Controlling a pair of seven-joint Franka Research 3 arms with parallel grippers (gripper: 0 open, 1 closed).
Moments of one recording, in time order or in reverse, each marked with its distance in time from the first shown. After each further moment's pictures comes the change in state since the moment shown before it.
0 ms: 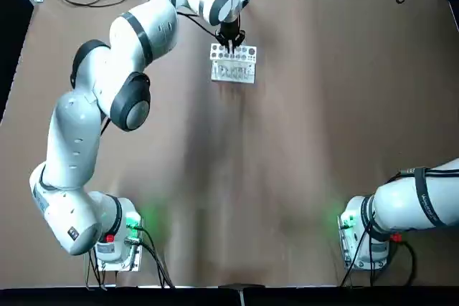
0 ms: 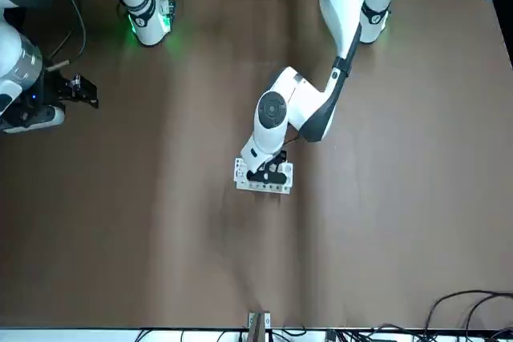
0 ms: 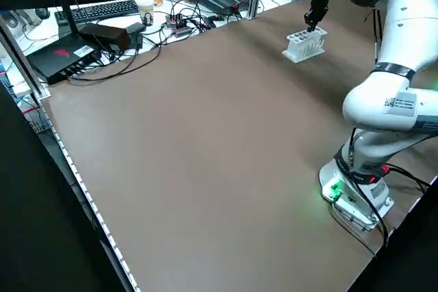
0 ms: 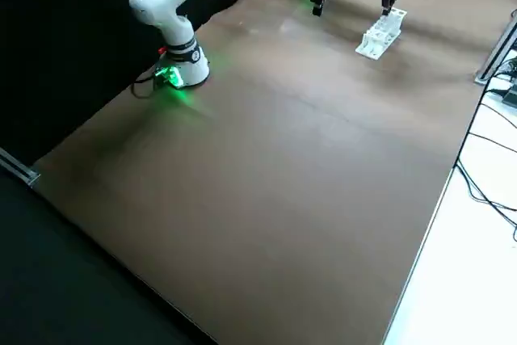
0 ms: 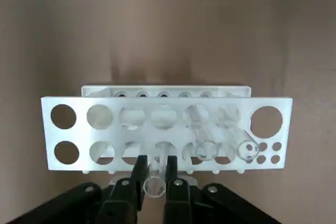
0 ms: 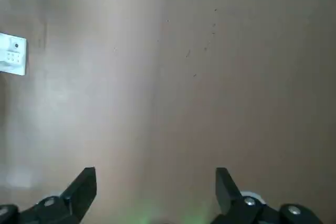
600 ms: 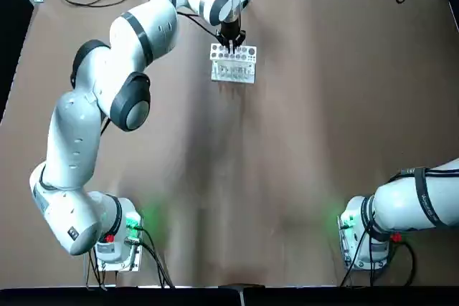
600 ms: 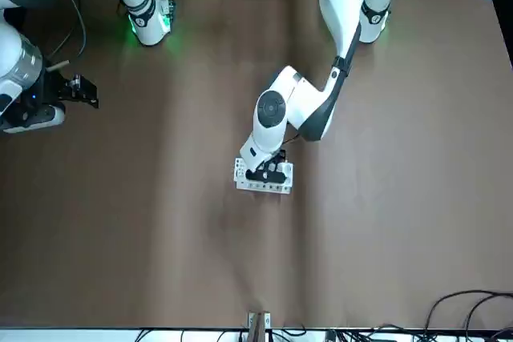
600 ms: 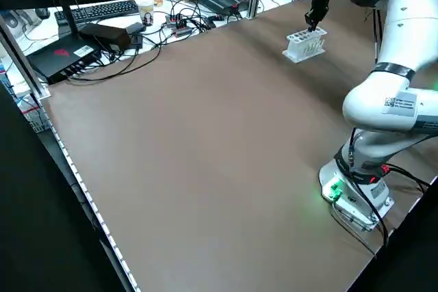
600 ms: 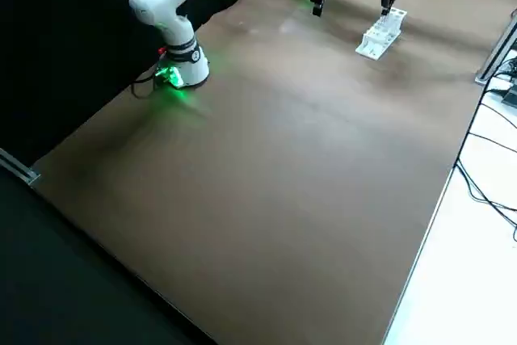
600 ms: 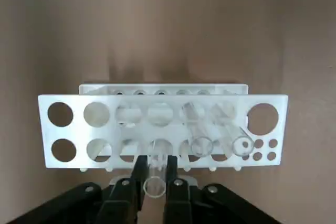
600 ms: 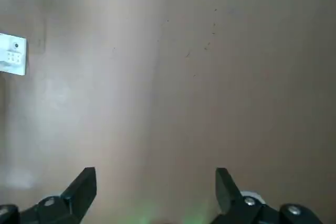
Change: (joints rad) left arm 0.000 0.000 -0.005 0.005 0.000 -0.007 0.000; right arm 0.000 0.000 0.000 0.000 0.000 0.000 0.000
